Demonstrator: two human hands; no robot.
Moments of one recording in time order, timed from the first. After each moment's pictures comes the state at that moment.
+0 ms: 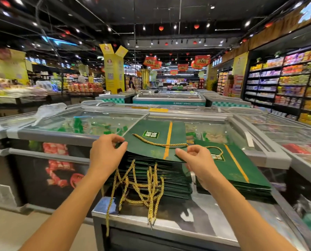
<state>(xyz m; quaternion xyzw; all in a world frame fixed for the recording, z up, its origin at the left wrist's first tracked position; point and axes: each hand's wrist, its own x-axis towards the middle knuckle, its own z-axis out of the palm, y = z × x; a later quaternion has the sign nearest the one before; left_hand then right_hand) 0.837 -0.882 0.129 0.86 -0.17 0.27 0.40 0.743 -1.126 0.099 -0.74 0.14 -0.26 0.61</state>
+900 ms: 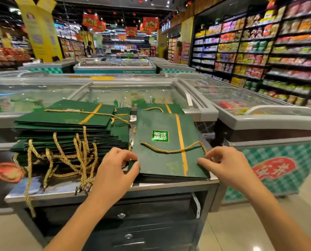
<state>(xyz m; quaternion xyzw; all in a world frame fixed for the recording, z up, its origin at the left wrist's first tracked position) 0.716 -0.997 0.008 0.80 -0.41 0.12 0.42 0.520 -1.228 0.039 -0.88 0.33 -0.26 0.22</state>
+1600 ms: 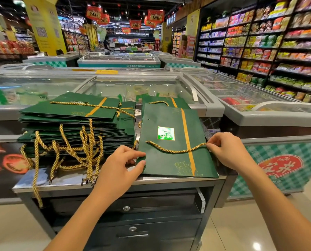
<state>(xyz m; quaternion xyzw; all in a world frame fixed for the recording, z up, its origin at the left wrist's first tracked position) 0.726 -0.991 -0.007 0.78 -0.44 0.07 0.44 0.559 -1.265 0.033 -0.90 0.32 -0.23 0.18</state>
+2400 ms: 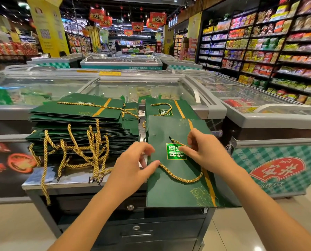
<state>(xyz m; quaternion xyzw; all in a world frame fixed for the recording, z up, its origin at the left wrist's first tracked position) 0.714 -0.999 0.007 0.75 -0.50 0.08 0.43 0.588 -1.219 0.034 -0.95 0.16 -0.25 0.15</state>
